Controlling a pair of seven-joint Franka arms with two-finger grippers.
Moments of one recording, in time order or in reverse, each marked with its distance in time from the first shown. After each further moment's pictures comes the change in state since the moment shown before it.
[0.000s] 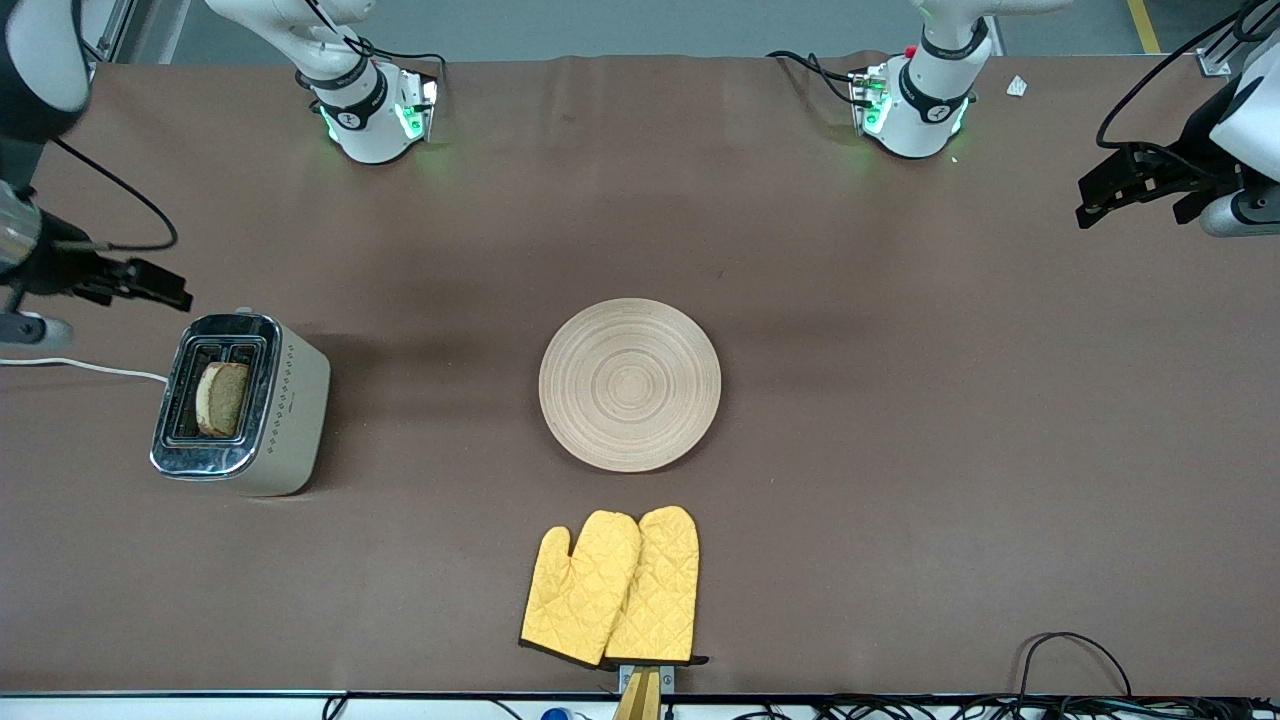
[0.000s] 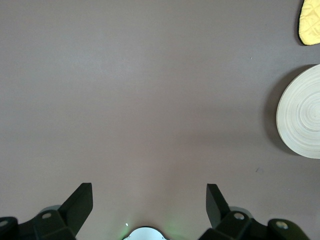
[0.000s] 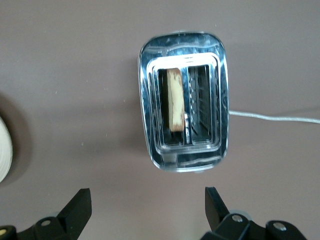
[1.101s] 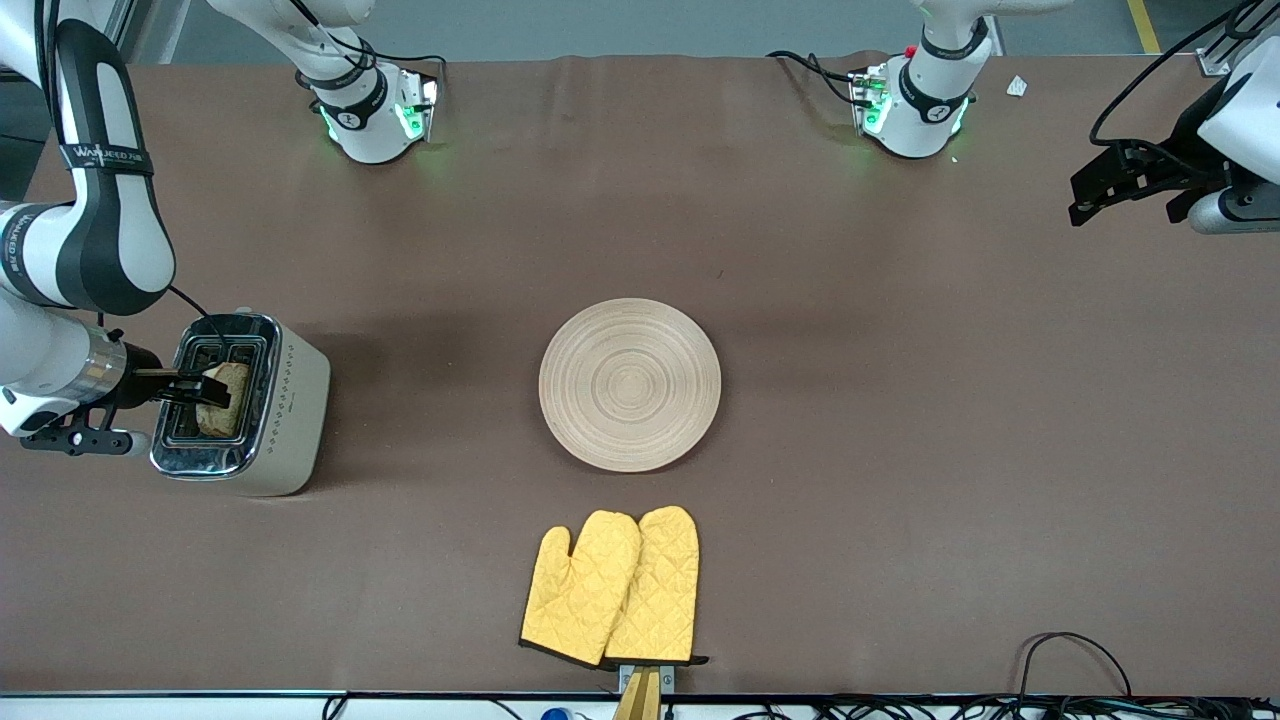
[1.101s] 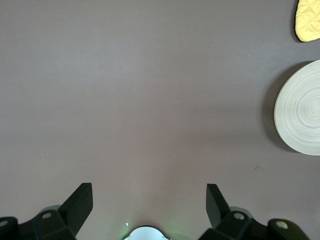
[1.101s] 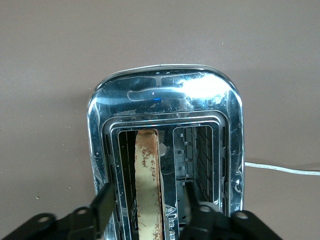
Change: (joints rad) left arm -0.008 0.000 -0.006 0.003 0.000 -0.005 0.005; right arm -0.055 0.243 -0.010 -0.043 0.000 0.292 -0.087
